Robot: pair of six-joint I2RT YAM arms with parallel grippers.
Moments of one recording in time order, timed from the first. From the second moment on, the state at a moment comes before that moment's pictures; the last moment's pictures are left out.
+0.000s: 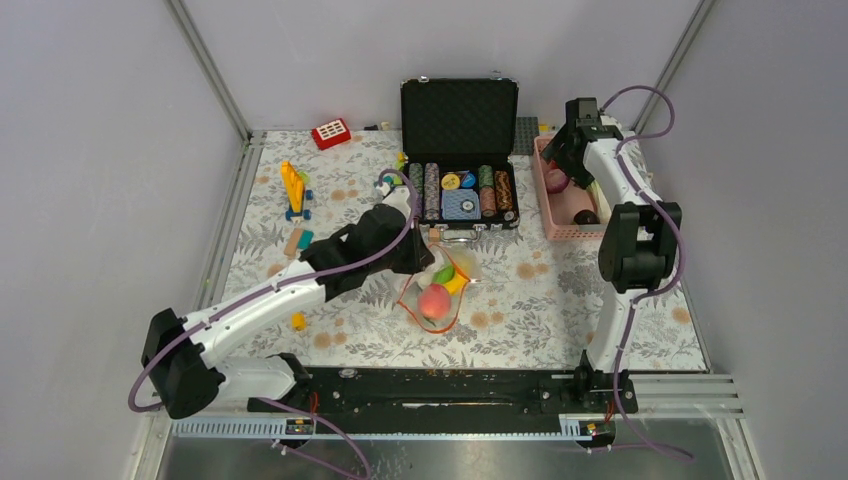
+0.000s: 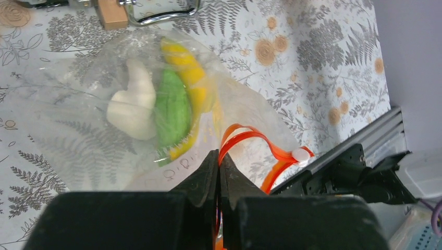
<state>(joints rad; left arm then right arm) -0.85 1.24 1.00 -0.39 -0.05 -0.70 0.05 2.02 1.79 -0.74 0.26 0.73</state>
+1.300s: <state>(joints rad) -0.91 1.21 1.12 -0.68 -0.39 -0.74 0.02 2.26 1.80 -0.55 0.29 0.95</state>
